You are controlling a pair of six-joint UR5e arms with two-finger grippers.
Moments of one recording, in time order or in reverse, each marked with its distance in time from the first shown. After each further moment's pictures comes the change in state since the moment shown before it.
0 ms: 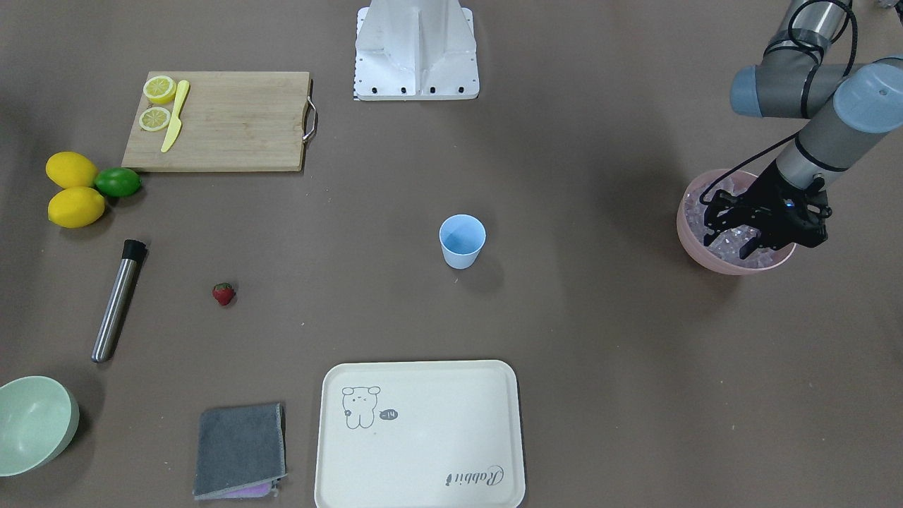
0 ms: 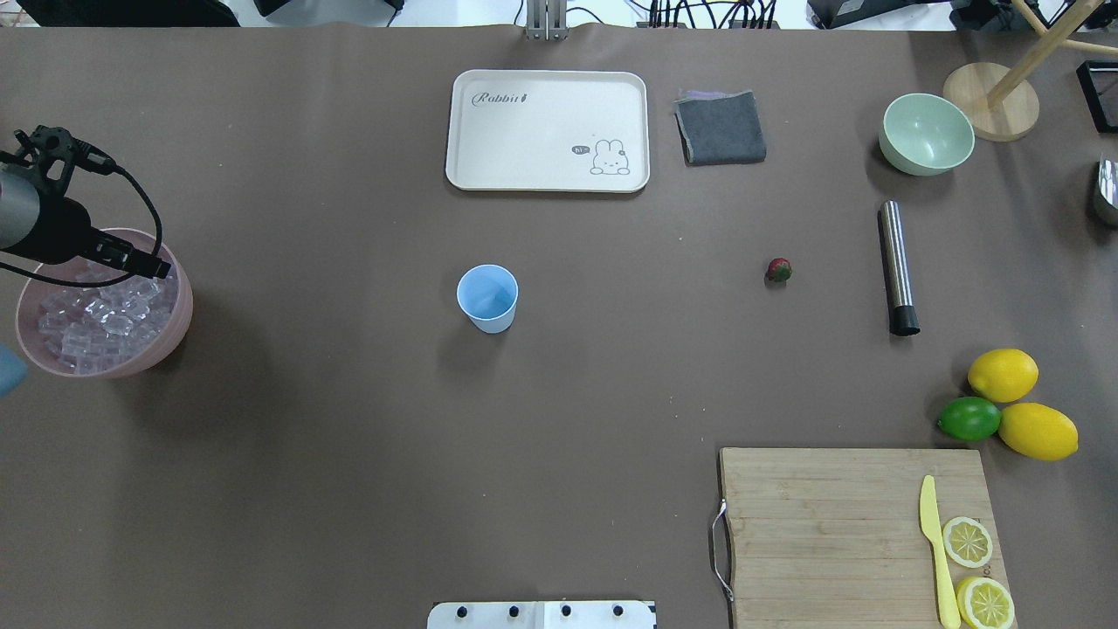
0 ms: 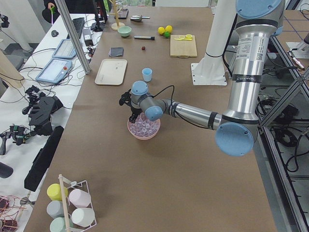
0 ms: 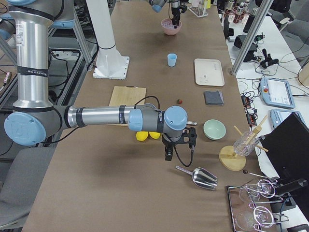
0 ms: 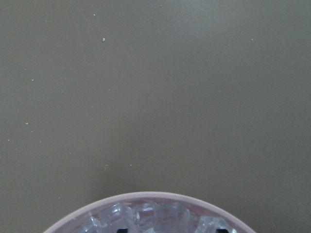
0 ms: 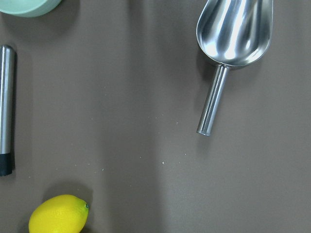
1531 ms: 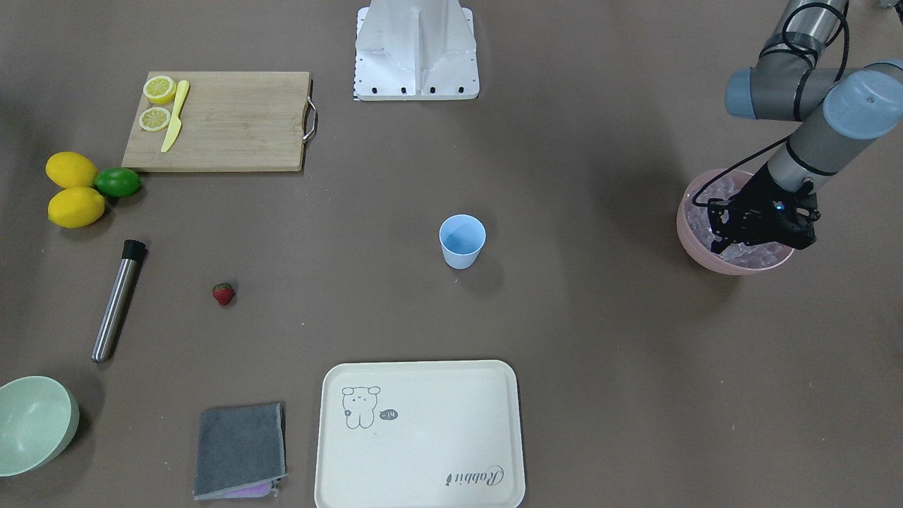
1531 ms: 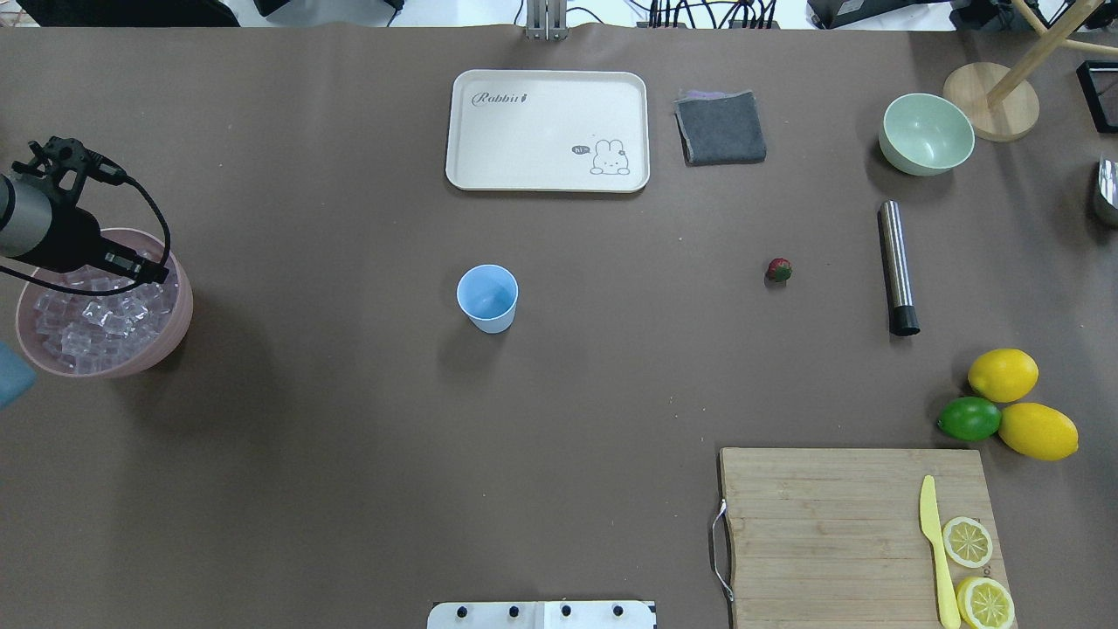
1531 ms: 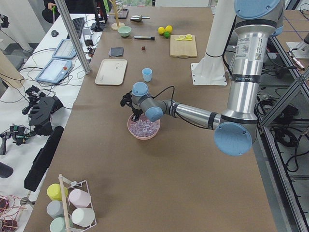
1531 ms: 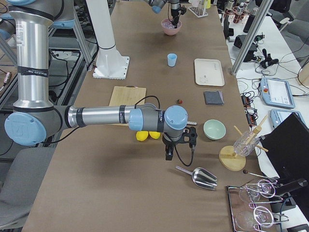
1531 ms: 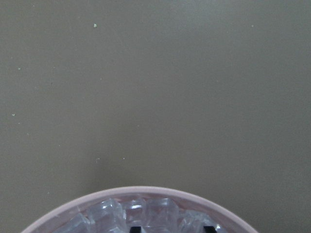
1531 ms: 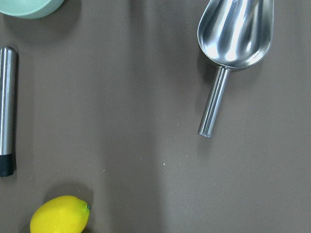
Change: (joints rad) left arm 0.020 -0.002 0.013 0.000 -0.002 0.000; right arm 0.000 0.003 0.001 0.000 0.000 0.001
